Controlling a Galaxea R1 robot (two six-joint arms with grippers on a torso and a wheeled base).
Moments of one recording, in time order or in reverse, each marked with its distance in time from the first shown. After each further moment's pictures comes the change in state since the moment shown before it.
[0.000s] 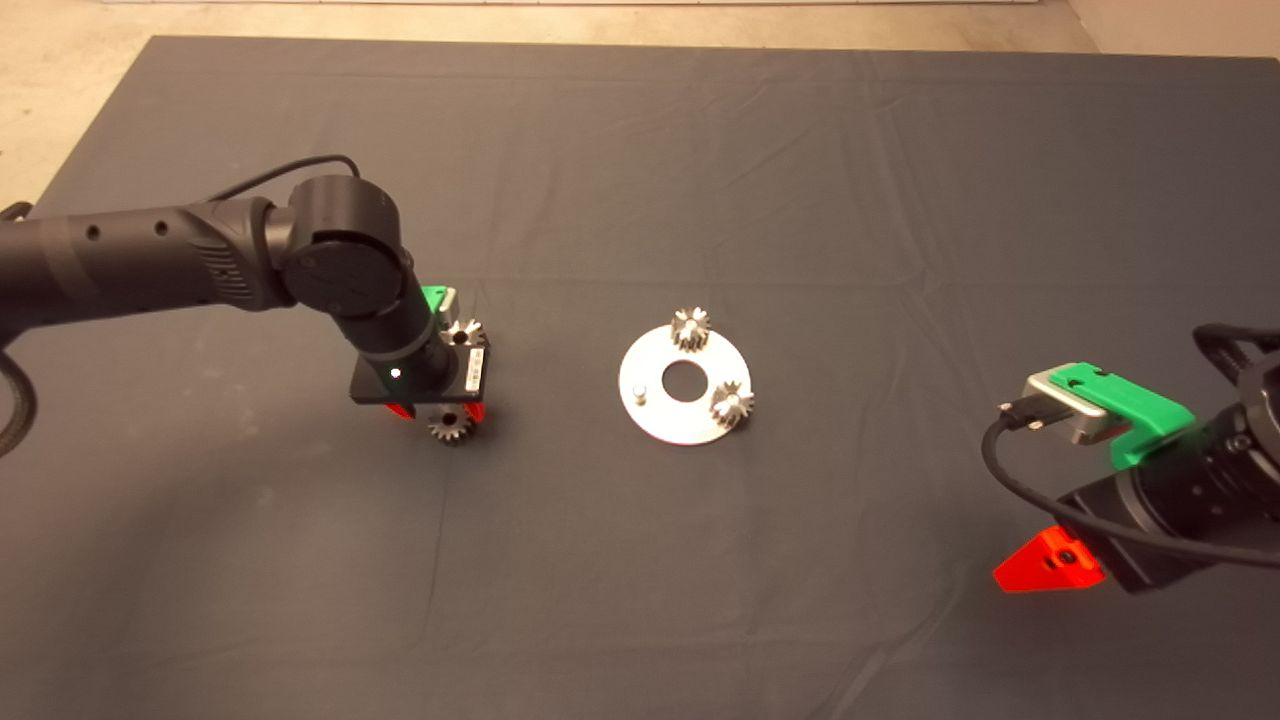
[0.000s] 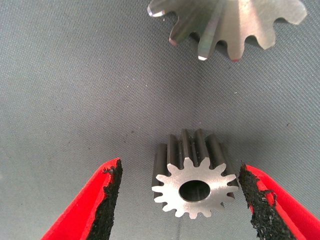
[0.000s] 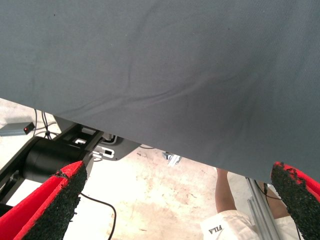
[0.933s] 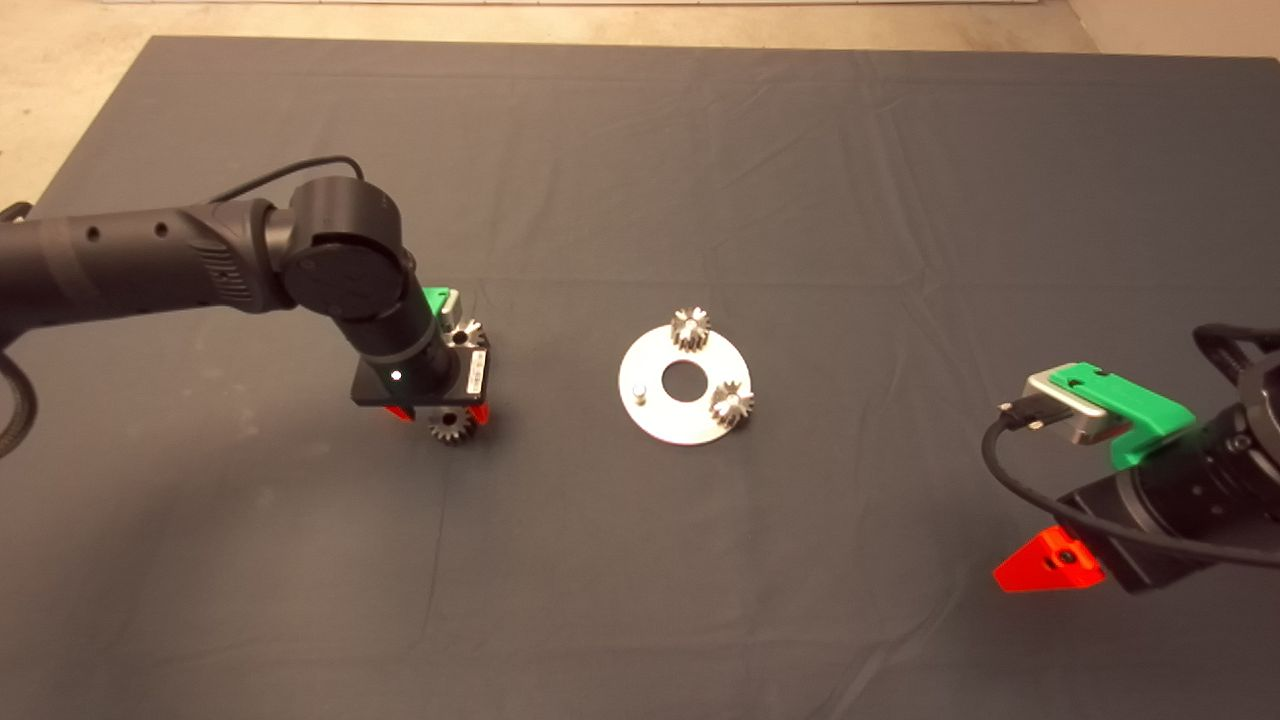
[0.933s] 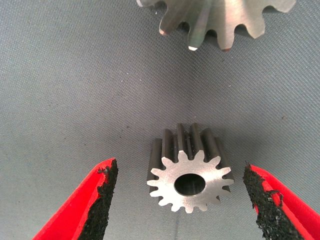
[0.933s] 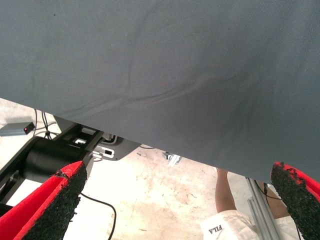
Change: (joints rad) left arm 0.000 0.000 0.013 0.000 0.000 0.000; right arm 0.000 0.000 0.000 0.000 0.000 0.000
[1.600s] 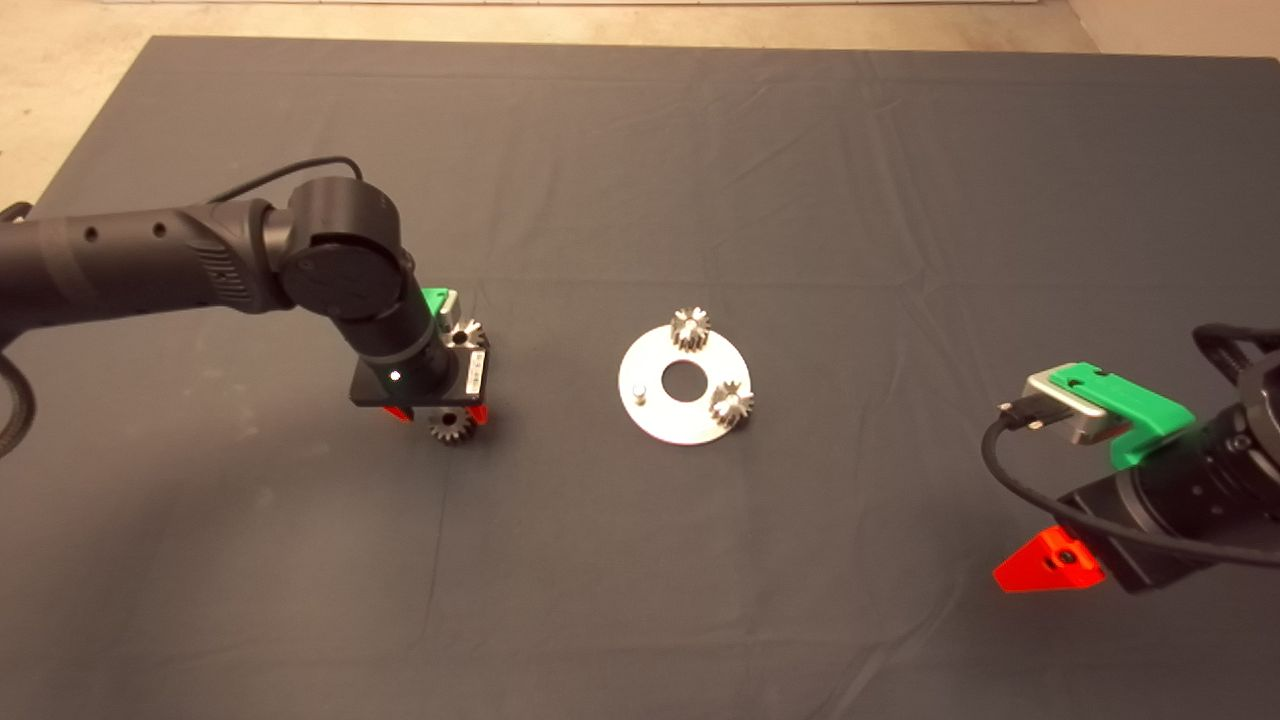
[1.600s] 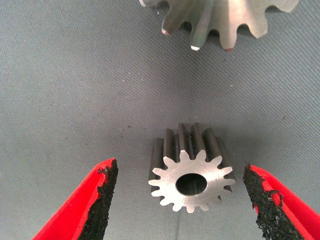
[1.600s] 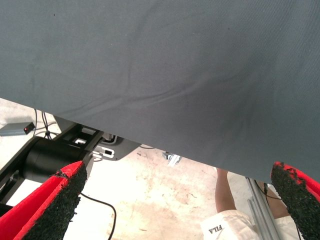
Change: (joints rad) left arm 0.000 -0.002 0.001 0.000 0.001 0.000; right arm 0.000 0.000 0.000 0.000 0.000 0.000
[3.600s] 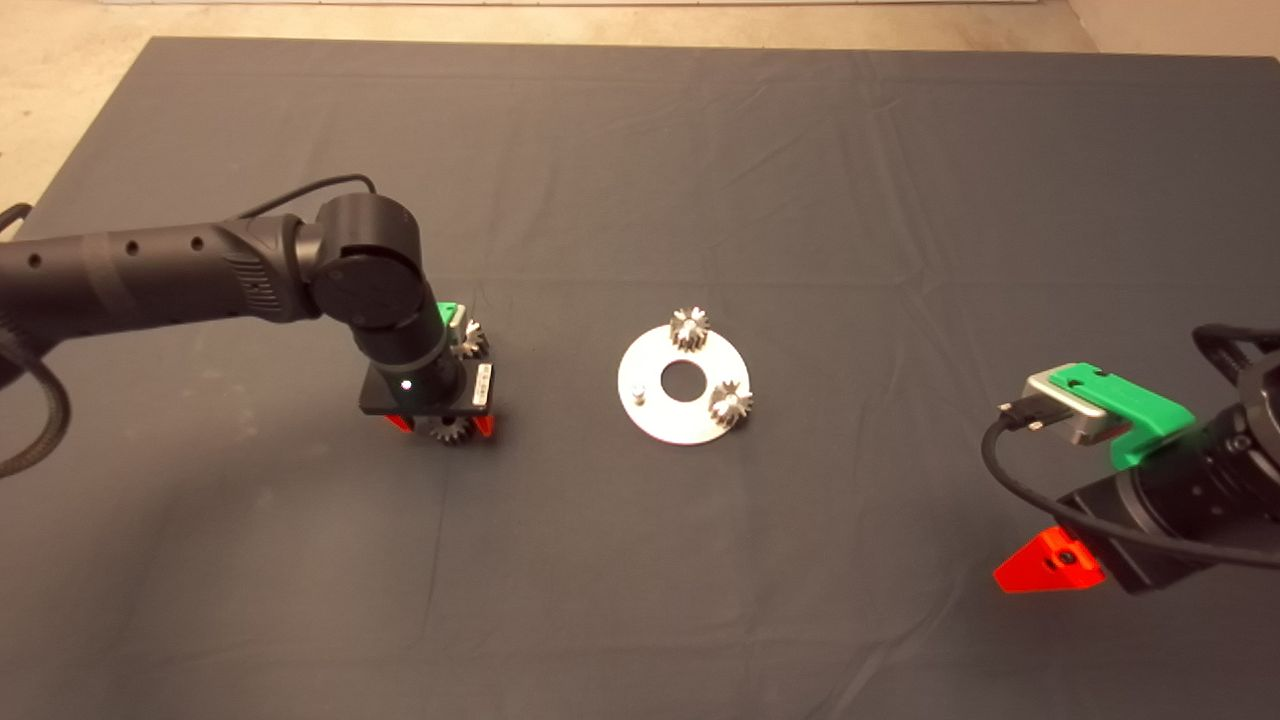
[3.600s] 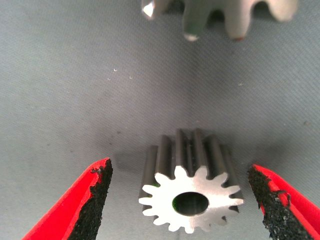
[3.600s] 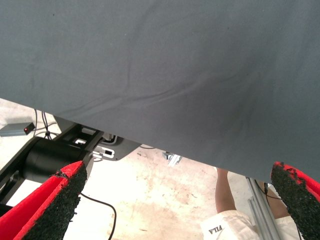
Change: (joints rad) left arm 0.033 0.035 -0.046 -0.001 0.024 0.020; right arm 0.000 0.000 0.000 0.000 -0.001 0.000
